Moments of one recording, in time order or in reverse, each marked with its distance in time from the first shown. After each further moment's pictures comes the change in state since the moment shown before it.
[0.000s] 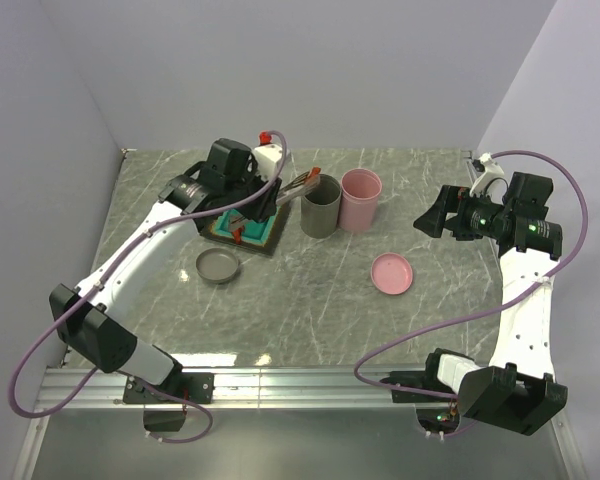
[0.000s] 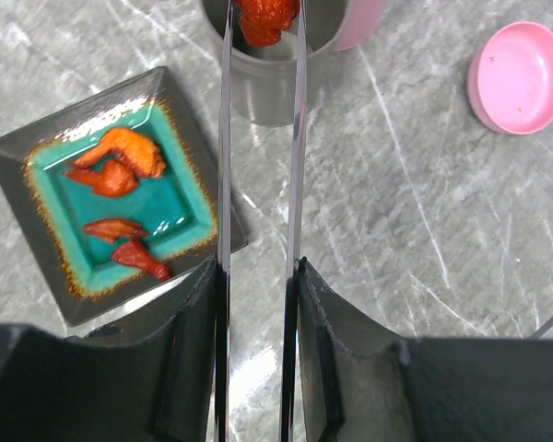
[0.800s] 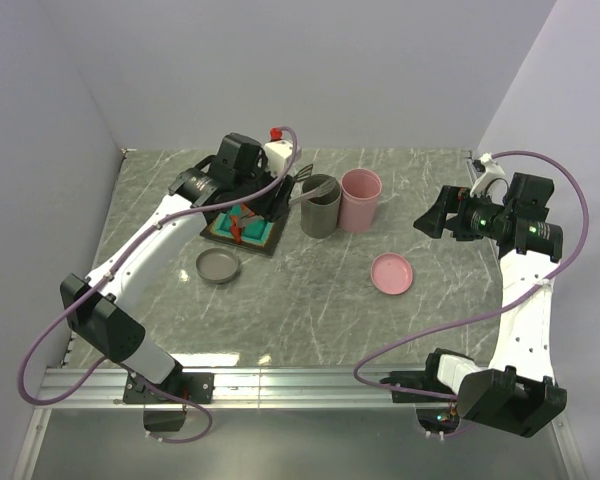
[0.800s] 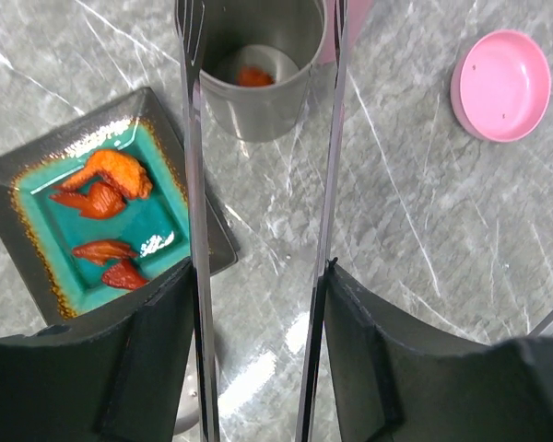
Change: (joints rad) left arm -0.031 0.072 0.073 -0.012 0.014 0.003; right arm 0.000 -0.009 0.000 0.000 0.000 0.000
